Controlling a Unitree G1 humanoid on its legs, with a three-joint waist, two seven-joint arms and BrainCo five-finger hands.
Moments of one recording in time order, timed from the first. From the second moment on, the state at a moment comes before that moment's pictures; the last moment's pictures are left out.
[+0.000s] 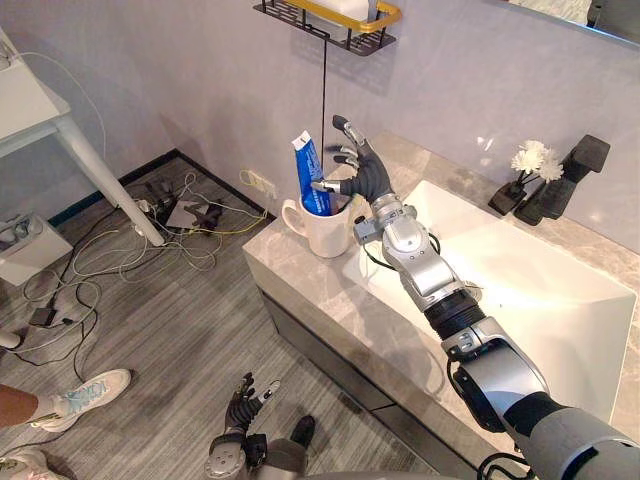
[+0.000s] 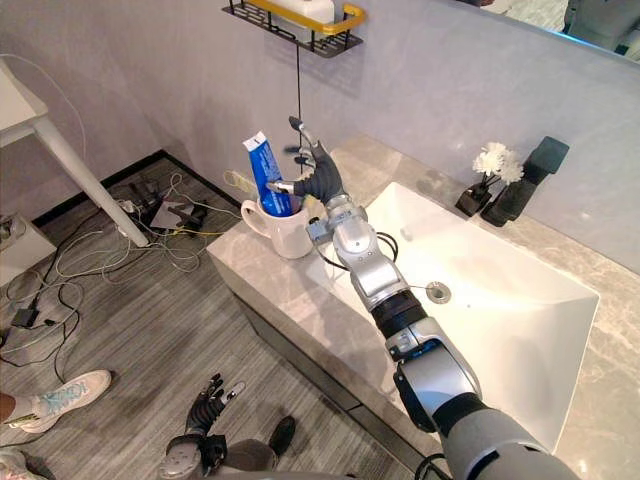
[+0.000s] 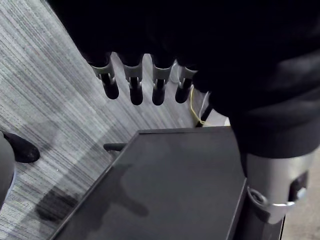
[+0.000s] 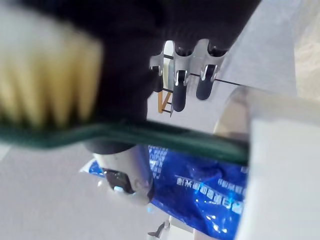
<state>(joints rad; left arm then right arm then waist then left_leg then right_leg) 0.20 0.07 -0.04 0.69 -0.10 -0.18 0.09 -0.77 -0.13 0.31 0.48 0.08 -0.14 -0.13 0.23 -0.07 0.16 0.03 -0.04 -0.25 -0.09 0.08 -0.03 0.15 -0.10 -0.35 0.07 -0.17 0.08</state>
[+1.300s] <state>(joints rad) 0.20 0.10 0.00 0.87 -0.03 -0.18 0.07 -0.07 -0.40 -0.75 -0.39 -0.02 -0.34 -0.25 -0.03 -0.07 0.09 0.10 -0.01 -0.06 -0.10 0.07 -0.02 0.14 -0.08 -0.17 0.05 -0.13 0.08</state>
